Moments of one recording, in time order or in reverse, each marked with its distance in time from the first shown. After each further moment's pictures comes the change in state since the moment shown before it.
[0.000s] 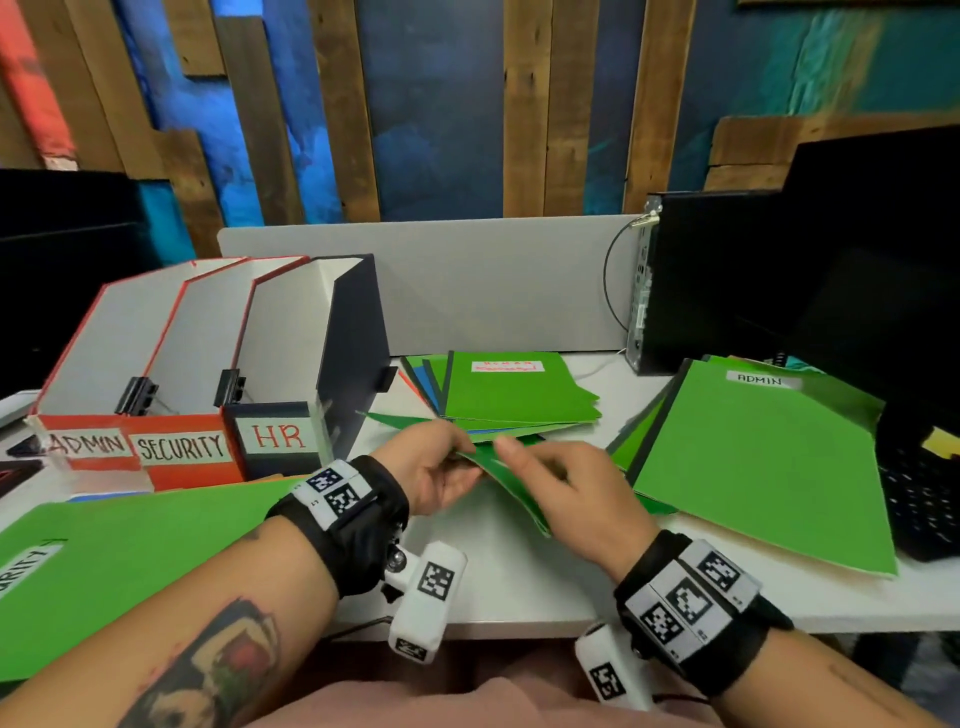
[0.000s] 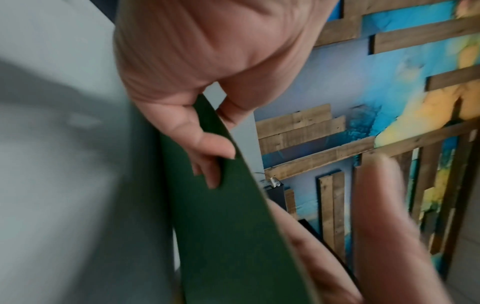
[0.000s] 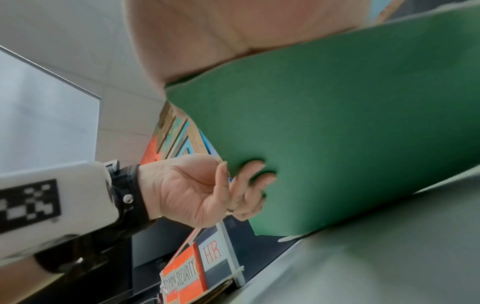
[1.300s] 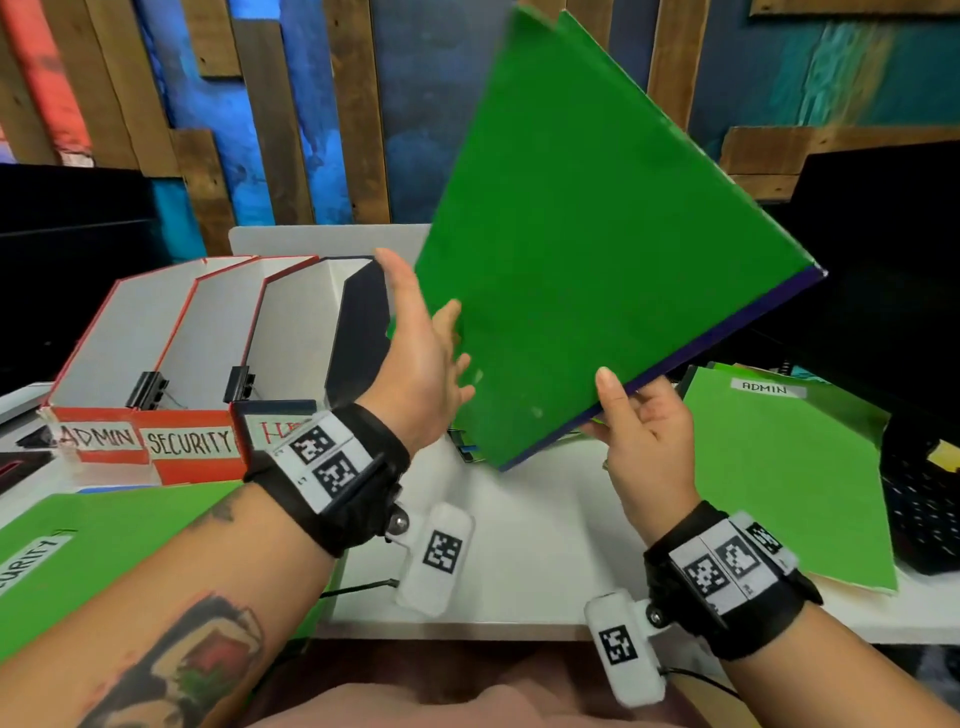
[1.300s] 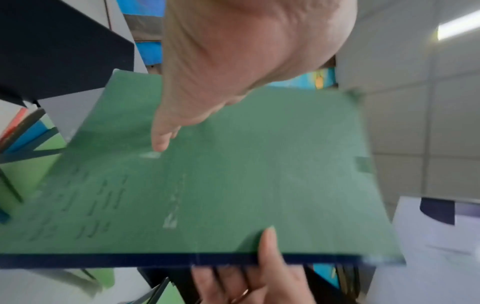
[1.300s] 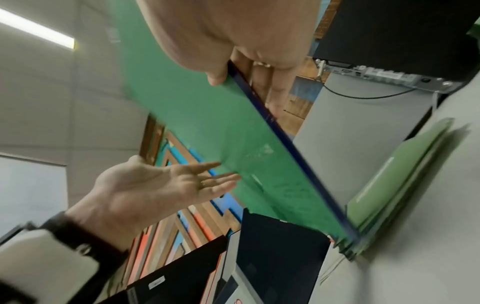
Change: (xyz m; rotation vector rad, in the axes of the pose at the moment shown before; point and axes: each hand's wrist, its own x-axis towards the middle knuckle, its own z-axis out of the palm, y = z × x) left_hand -0.079 0.057 0.016 -0.196 -0.188 0.524; right_hand 0.025 -0.007 -0.028 0.756 0.501 -0.001
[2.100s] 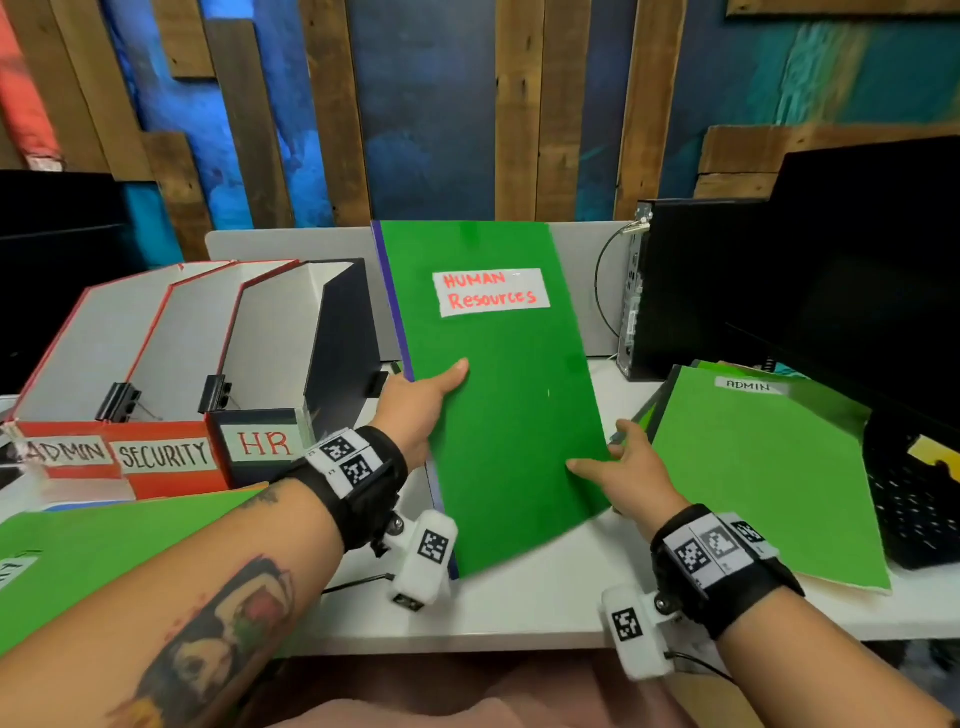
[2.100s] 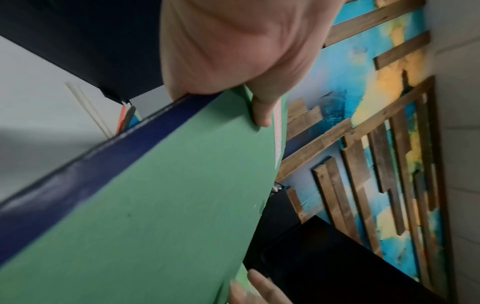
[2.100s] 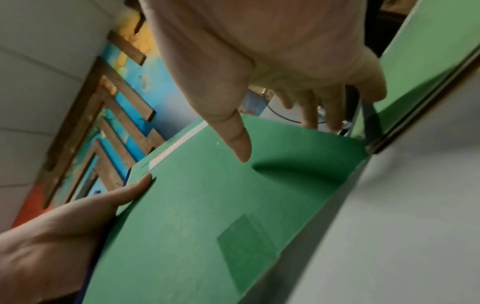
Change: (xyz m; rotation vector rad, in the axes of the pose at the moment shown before) left_hand 0.072 -0.065 -0.040 0.022 0.245 -0.007; right_hand 0.025 0.064 -0.052 -0.627 -0.123 0.578
